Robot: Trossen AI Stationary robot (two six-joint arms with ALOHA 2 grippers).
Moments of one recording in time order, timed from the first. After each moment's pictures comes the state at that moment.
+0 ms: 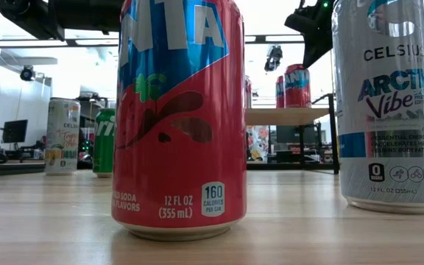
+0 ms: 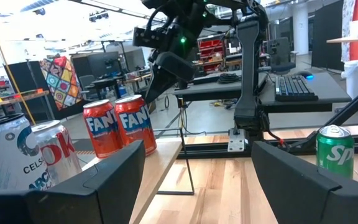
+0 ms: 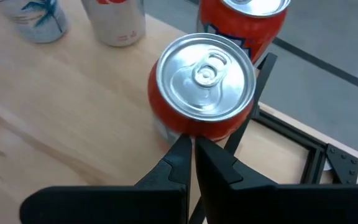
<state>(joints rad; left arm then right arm) -0.02 1.21 0.54 0.78 -0.28 0.20 -0.45 1.26 1.35 -1.04 0.39 0.45</state>
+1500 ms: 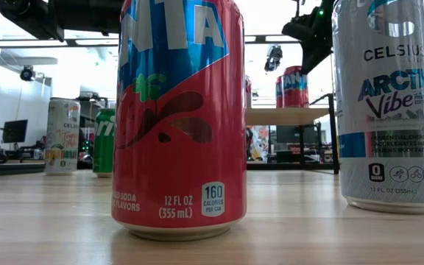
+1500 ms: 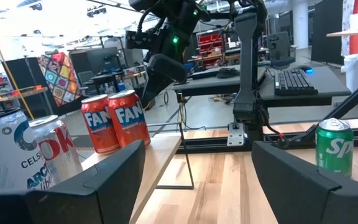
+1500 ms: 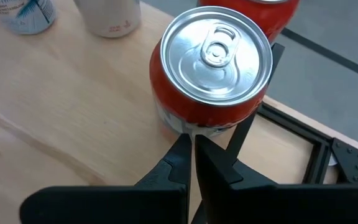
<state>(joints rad) -0.02 1.21 0.54 0.76 -0.28 0.20 -0.49 1.29 1.35 -1.03 0.35 0.44</state>
